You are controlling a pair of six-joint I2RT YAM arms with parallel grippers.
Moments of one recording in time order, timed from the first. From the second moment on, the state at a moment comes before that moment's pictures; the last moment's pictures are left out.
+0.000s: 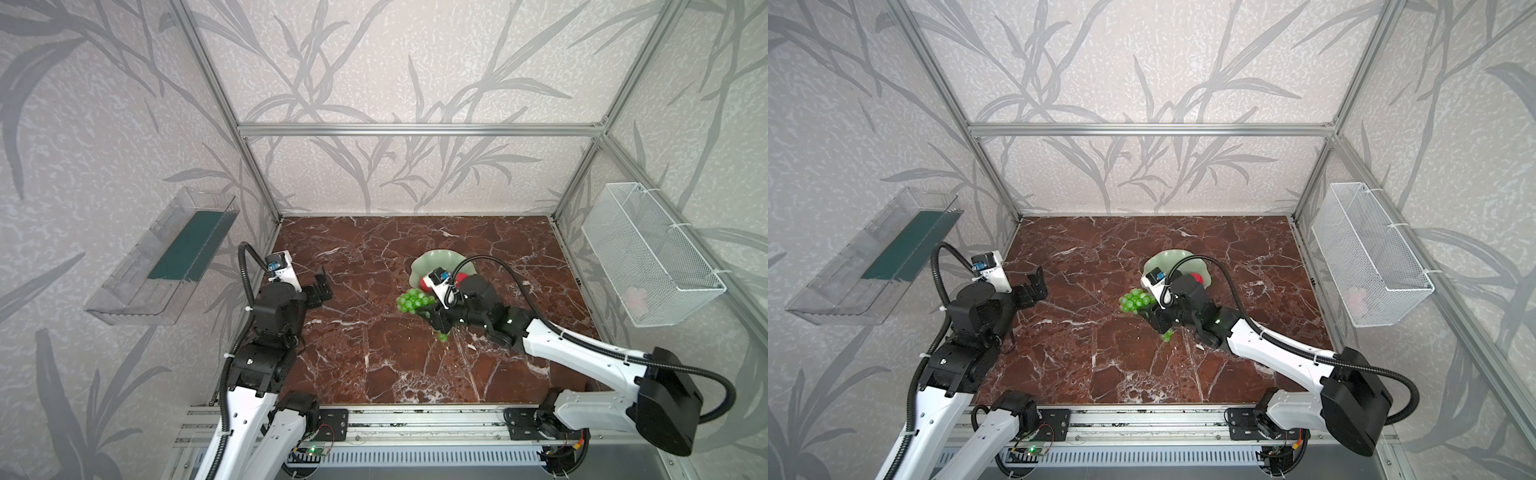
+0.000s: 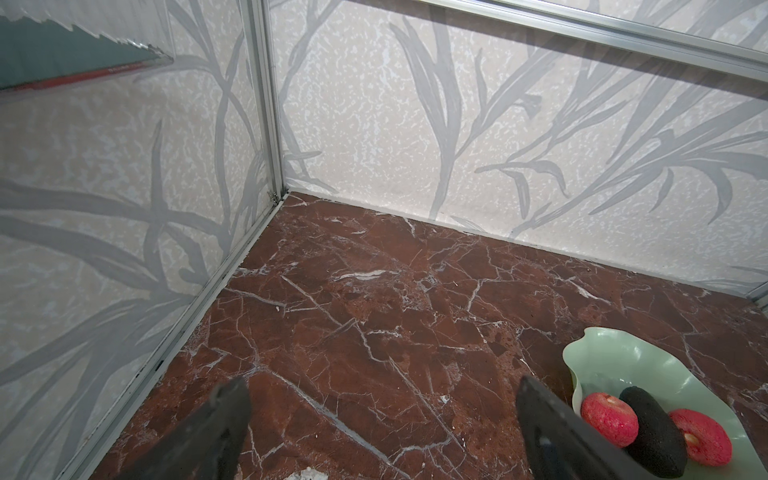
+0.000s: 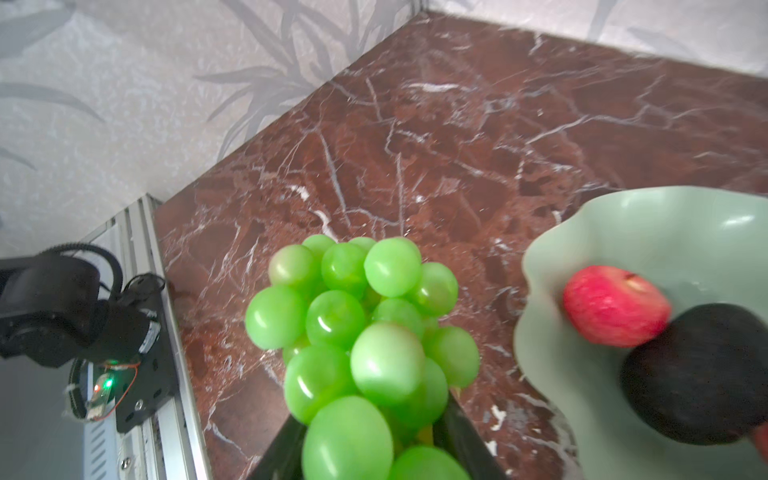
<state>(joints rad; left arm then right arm) -0.18 0.63 0.80 -0.47 -0.30 -0.27 0.77 1.25 0.82 -0.07 -0.22 0.19</state>
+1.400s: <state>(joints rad) -0.13 0.63 0.80 -0.47 -0.25 -0.29 0.48 1.80 1.16 -0.15 -0.16 0.19</state>
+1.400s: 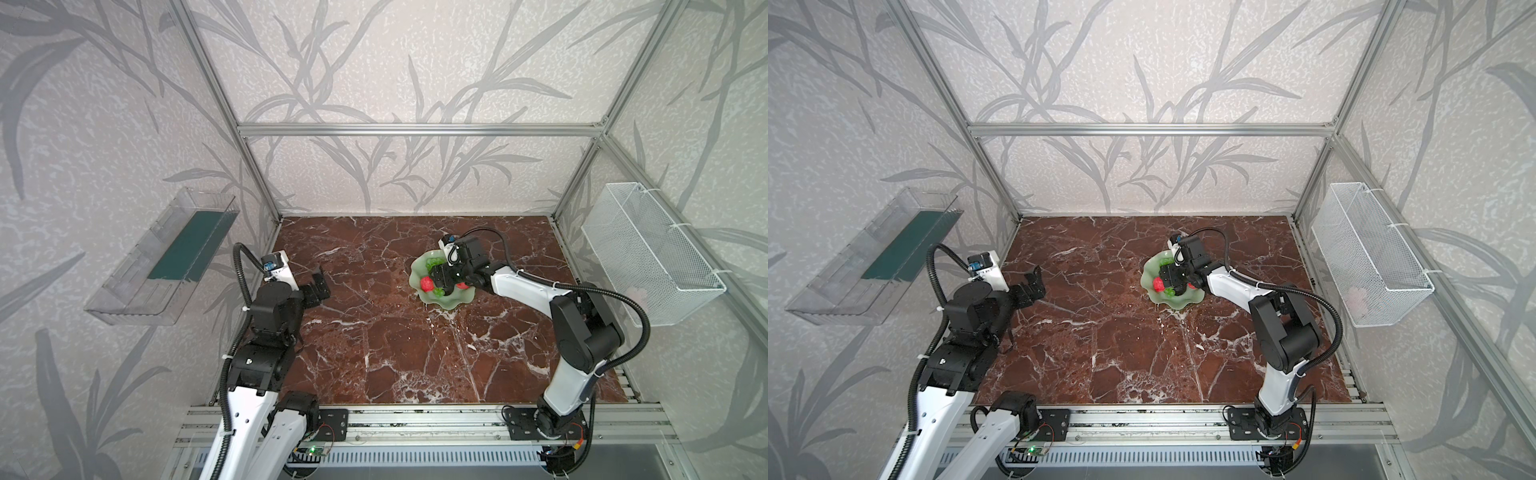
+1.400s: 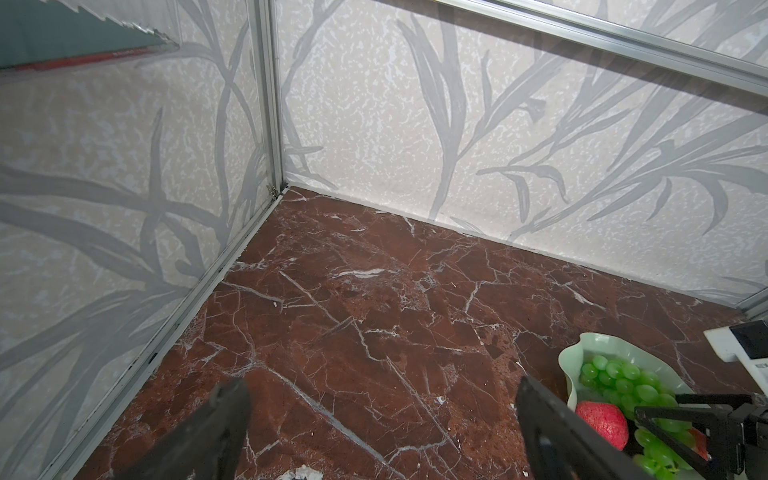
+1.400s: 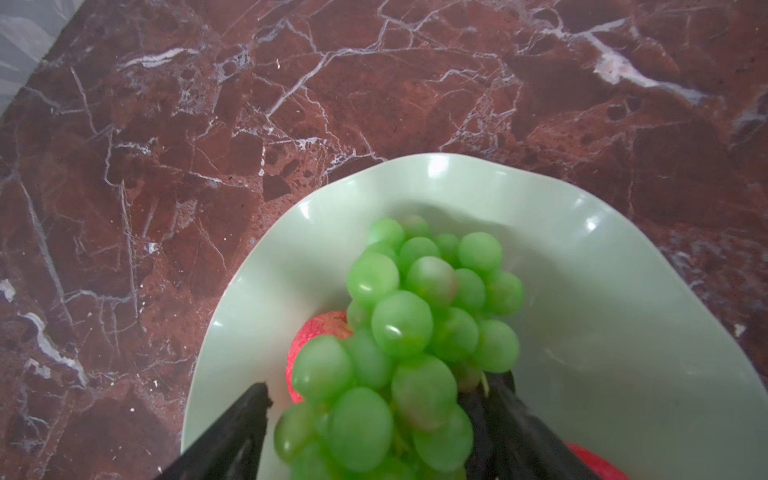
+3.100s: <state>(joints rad) -0.03 1.47 0.37 0.69 -0.27 -0.01 0.09 1.37 0.30 0.82 0.09 -0.05</state>
